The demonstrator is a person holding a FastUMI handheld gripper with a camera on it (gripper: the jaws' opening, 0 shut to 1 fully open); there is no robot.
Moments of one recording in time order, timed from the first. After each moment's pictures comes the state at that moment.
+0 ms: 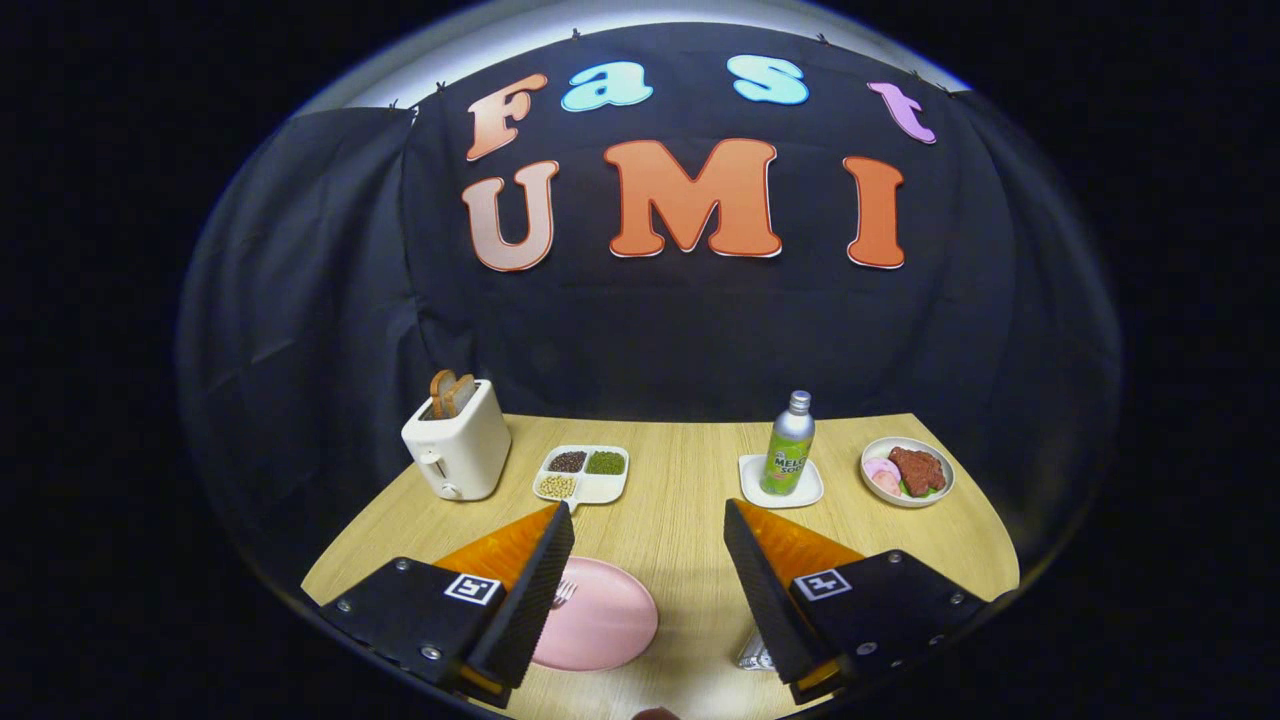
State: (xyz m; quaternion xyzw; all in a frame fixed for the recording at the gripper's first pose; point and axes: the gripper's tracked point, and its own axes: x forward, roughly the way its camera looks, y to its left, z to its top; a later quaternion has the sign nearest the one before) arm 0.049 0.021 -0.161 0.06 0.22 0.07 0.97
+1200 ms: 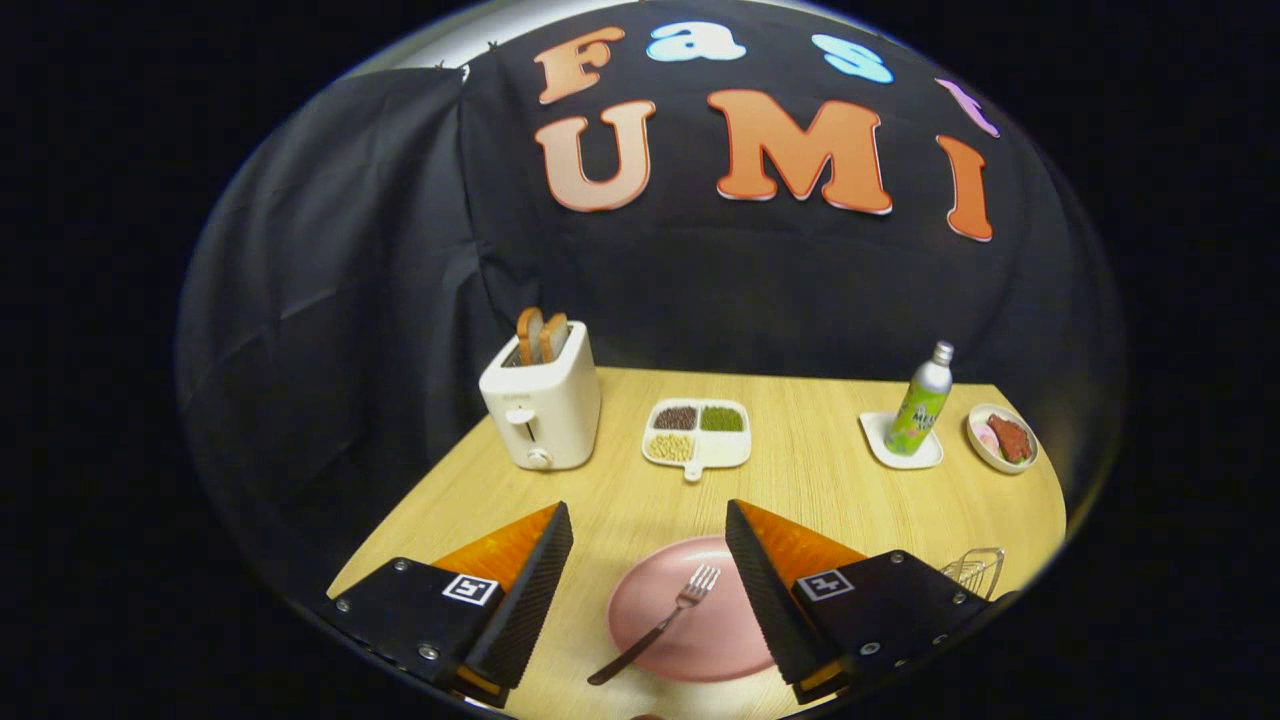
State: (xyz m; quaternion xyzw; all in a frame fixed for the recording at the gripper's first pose) arm 0.038 0.172 -0.242 0.04 0.31 0.13 0.94
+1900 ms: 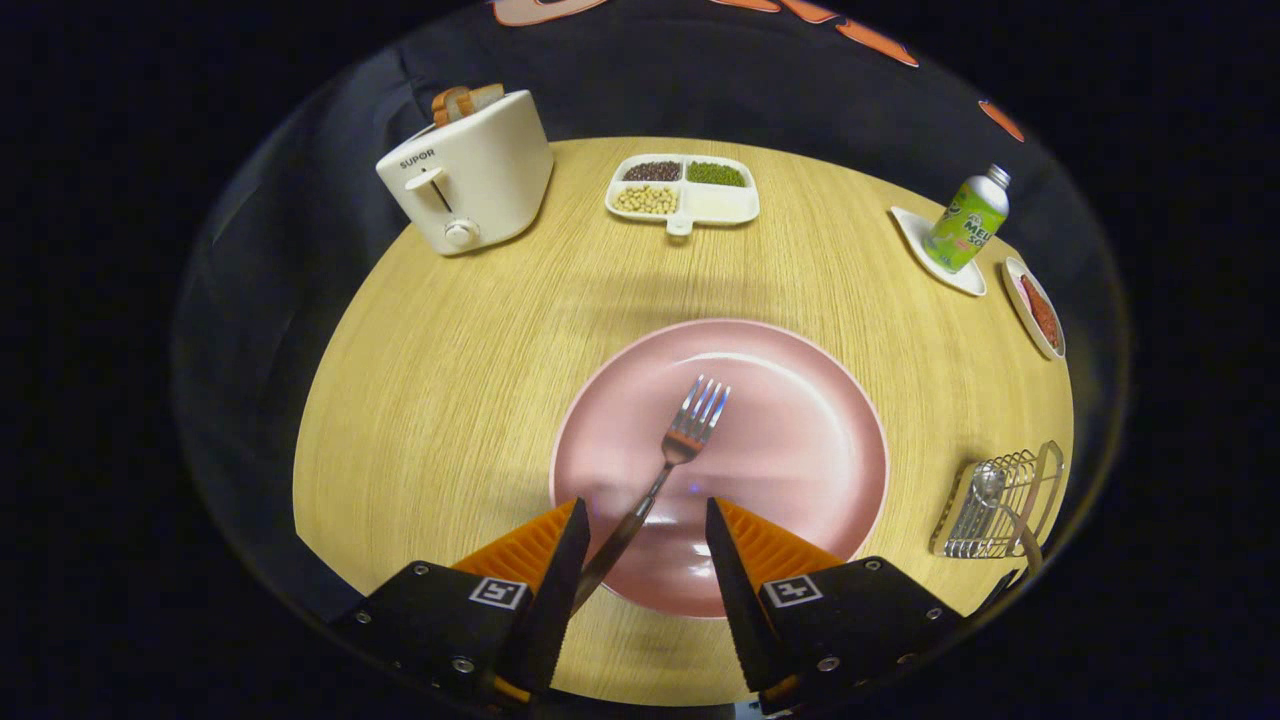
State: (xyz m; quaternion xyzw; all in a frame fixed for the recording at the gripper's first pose) arm -0.021 0.173 -0.380 -0.01 0.59 0.12 0.80
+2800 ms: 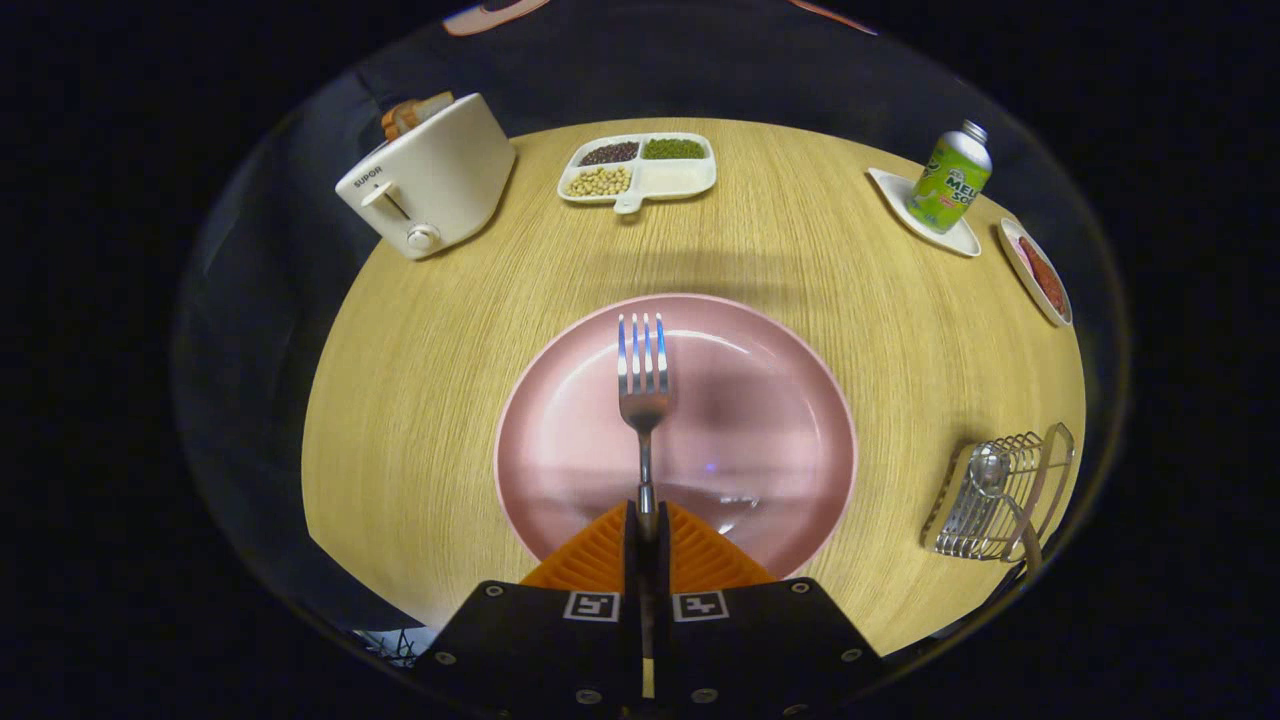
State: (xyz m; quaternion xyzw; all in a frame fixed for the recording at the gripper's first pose) arm -0.020 0.127 -0.369 0.04 0.60 0.11 0.79
